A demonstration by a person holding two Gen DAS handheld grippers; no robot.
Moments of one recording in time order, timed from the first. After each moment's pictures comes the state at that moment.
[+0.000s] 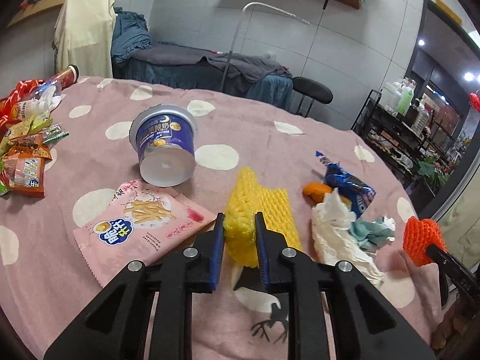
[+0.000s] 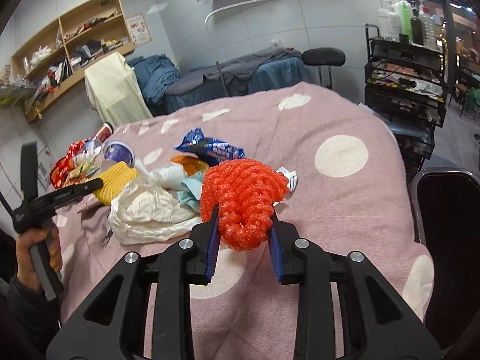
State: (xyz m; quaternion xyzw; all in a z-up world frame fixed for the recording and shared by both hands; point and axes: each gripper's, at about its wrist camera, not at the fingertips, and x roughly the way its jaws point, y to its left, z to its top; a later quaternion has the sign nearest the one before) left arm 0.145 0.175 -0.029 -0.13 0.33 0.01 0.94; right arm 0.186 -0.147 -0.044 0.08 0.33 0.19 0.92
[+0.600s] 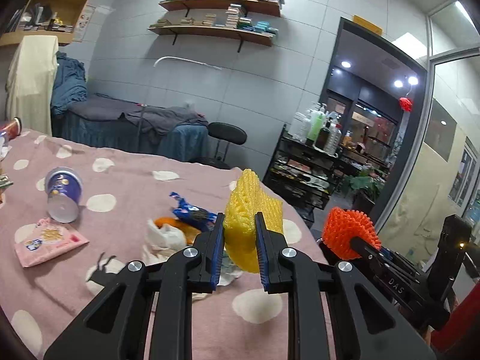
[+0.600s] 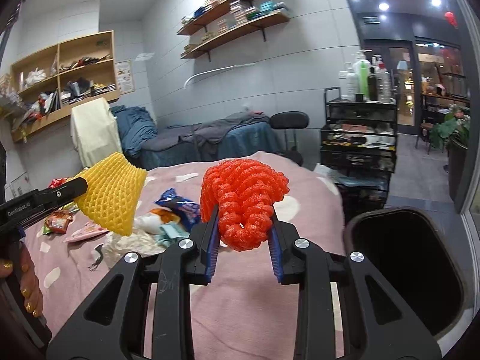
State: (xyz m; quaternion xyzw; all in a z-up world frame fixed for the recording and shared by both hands) left arm 0.096 0.037 0.029 -0.12 0.20 -0.15 0.96; right arm 0.122 -0.205 -0.003 0.07 0.19 0.10 0.97
